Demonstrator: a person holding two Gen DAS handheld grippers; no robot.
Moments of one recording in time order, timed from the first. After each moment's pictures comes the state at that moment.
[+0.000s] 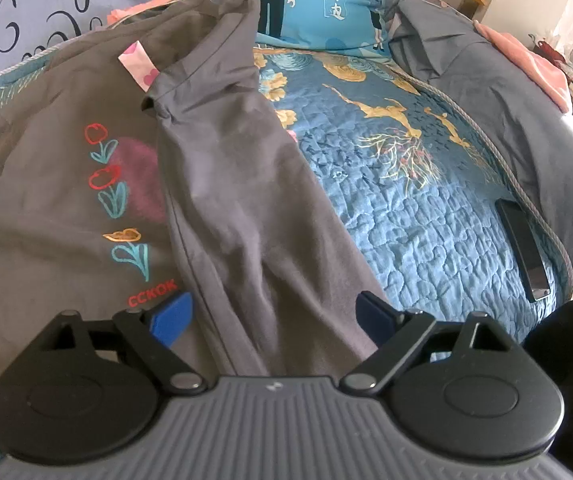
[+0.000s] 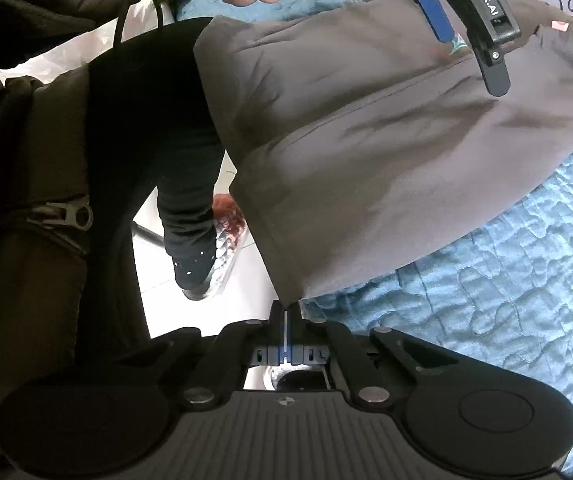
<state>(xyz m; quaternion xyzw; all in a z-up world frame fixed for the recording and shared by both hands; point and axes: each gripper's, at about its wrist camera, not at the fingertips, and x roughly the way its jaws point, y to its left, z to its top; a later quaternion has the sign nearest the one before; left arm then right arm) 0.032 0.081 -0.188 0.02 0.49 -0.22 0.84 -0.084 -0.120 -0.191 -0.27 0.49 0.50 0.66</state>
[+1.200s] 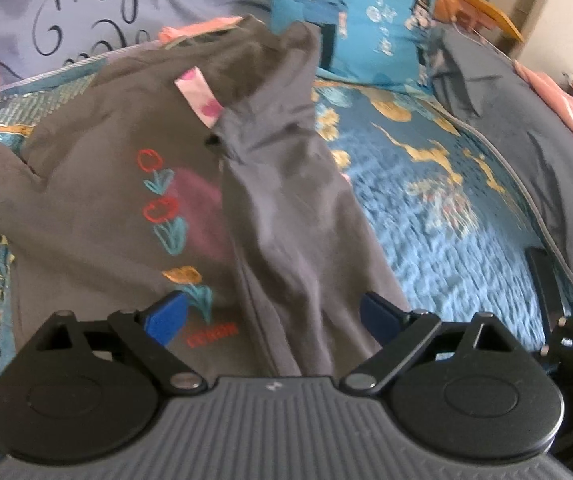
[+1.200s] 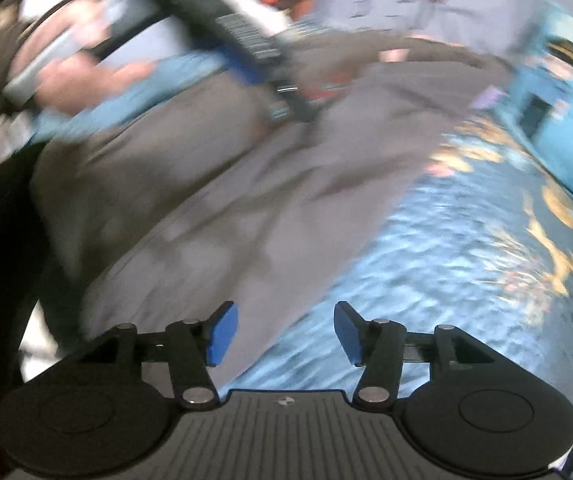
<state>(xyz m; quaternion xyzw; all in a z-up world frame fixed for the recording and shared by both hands) 0.068 0.111 -0.172 -0.01 0.47 -0.16 0.87 -0.010 -0.130 -0.170 -0.19 0.41 0.33 0.83</state>
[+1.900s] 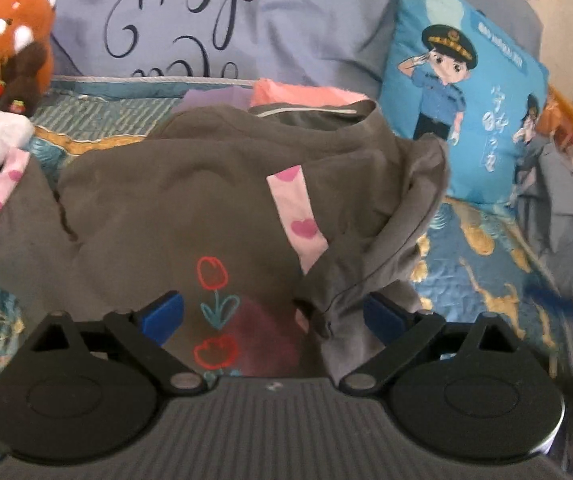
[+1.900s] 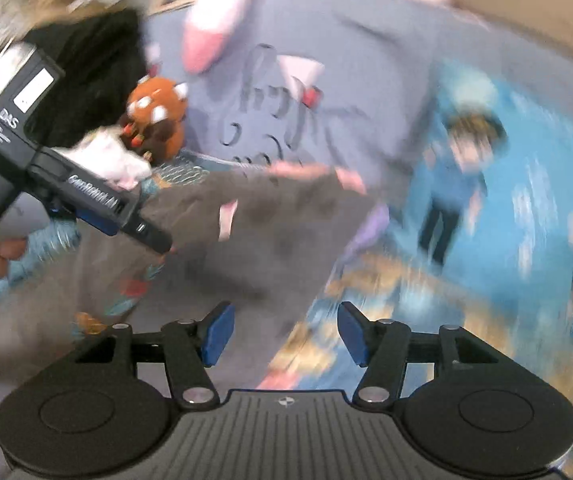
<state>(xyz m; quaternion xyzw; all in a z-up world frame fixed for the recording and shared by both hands) 0.196 0.144 -0.173 -0.11 0.44 -0.06 0.89 0.182 -0.114 -0.130 -0.18 0.23 0.30 0.91</state>
